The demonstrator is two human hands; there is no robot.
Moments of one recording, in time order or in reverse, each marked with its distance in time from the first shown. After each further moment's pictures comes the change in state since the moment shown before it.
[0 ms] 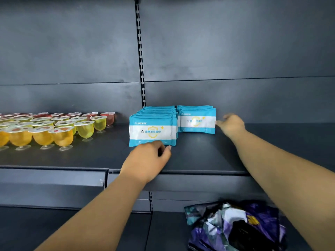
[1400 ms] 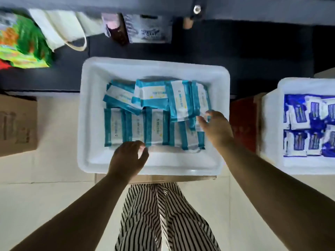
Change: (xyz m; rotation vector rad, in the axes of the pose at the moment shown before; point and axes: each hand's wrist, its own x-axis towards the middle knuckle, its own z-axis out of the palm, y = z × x) left_hand -0.605 0.022 0.398 -0.085 -0.992 -0.297; right_hand -0.470 0.603 0.085 -0.502 -0.782 0.400
